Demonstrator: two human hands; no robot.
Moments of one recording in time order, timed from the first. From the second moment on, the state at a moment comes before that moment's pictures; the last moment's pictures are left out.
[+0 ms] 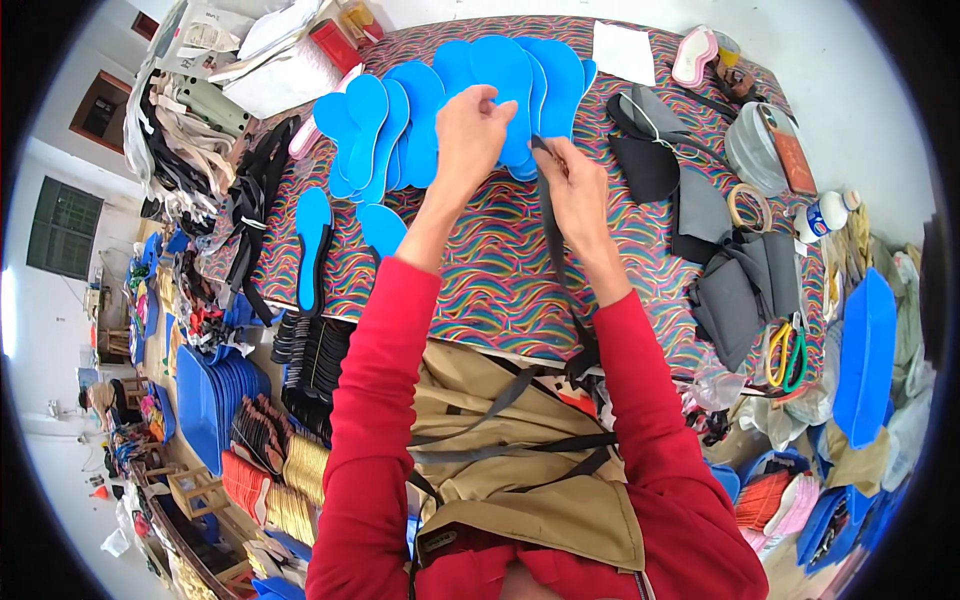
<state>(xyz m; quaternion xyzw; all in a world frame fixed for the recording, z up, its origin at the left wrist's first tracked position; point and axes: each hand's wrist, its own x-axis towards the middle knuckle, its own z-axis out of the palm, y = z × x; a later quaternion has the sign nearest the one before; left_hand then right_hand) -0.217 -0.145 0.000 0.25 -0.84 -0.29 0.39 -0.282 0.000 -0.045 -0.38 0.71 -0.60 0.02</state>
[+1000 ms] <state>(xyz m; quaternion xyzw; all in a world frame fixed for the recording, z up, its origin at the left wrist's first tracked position) -0.058 -0.003 0.003 0.30 -0.38 -0.81 0.33 -0.198 0.108 -0.003 -0.35 0.52 -0.69 0.36</state>
